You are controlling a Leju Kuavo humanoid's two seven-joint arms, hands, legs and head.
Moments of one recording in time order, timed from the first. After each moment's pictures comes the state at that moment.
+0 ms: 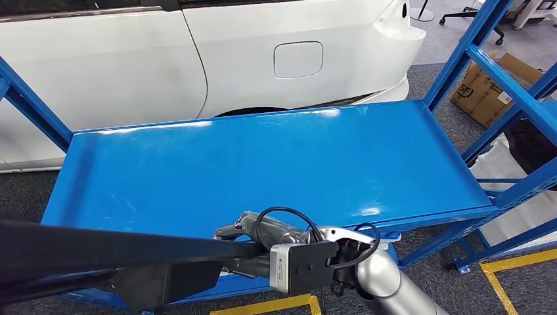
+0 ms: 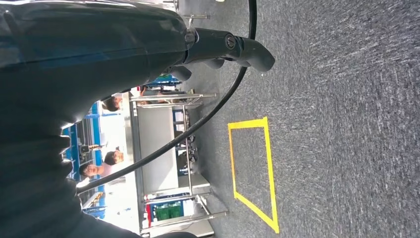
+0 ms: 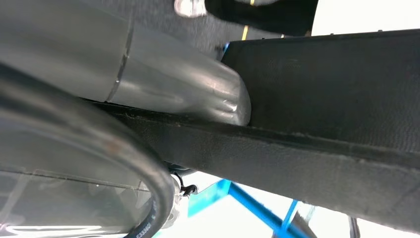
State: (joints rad) left arm -0.08 -0.16 1.07 -0.18 -1.26 -0.02 0.18; right arm -0.11 -0.23 0.65 -1.63 -0.03 0.29 -0.42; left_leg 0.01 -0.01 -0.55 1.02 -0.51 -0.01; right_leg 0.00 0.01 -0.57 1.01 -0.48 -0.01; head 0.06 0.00
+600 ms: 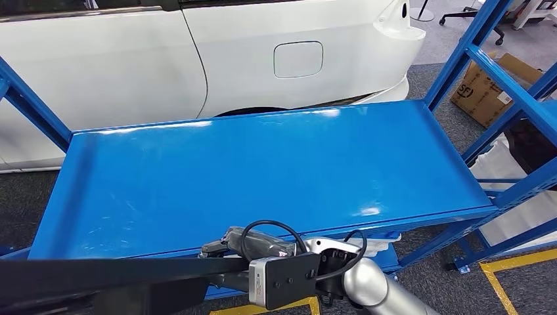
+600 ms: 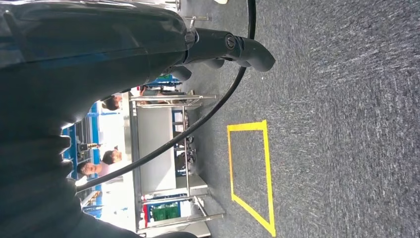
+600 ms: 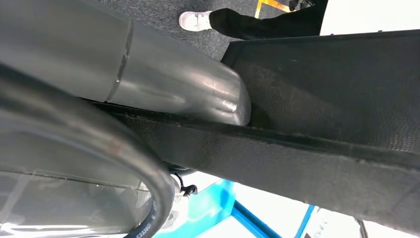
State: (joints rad) left arm -0.08 -0.16 1.07 -0.18 -1.26 0.00 0.18; right arm -0.13 -0.23 0.74 -1.59 -0.01 0.24 -0.41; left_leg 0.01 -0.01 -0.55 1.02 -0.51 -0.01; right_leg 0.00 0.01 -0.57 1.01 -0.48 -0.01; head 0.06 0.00
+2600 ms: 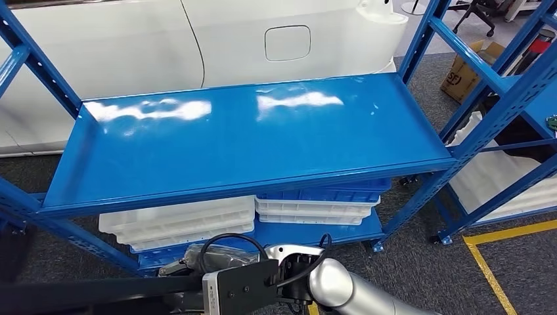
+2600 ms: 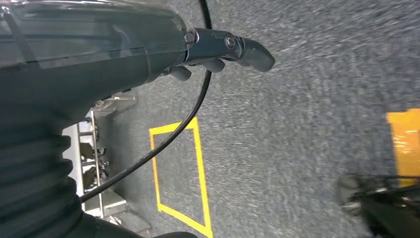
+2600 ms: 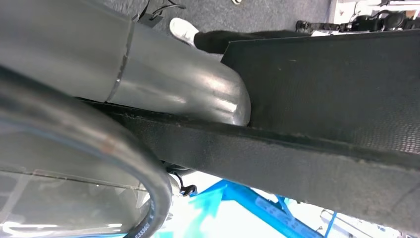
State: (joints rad) left arm -0.08 -0.18 1.09 -0.18 -1.25 0.05 -0.23; right arm -0.23 -0.12 0.88 -1.46 -0.07 0.24 -0.39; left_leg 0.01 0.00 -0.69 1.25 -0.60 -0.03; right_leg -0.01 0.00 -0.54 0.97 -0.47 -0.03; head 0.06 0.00
